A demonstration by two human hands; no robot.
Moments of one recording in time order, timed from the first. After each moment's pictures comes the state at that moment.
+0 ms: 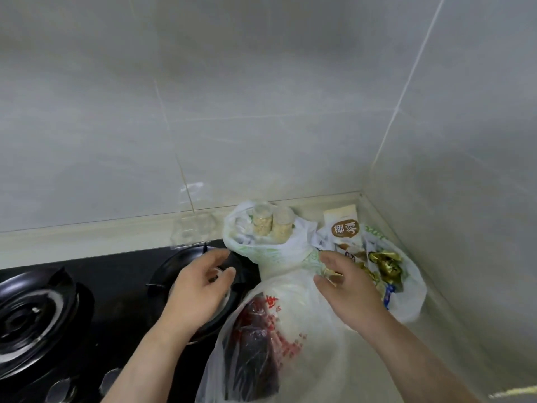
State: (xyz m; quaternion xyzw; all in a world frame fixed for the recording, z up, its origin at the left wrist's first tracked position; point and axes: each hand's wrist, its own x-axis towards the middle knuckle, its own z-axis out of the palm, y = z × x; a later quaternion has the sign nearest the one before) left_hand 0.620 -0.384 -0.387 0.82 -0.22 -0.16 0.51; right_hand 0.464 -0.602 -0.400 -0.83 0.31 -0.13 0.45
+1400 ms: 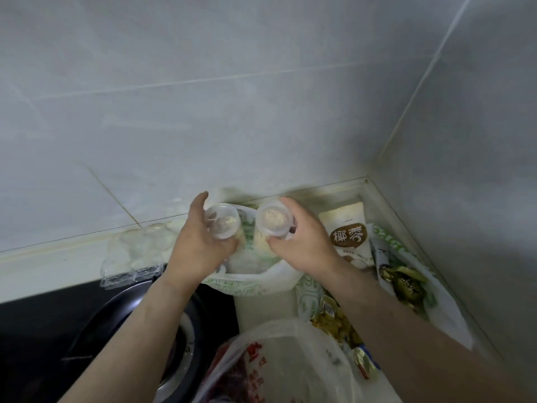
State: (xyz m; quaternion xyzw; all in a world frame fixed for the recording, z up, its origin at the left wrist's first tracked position) left_hand 0.775 -0.570 -0.463 0.84 -0.21 -0.16 0.47; right_hand 0.651 -0.729 -0.459 -0.83 0.28 -0.11 0.48
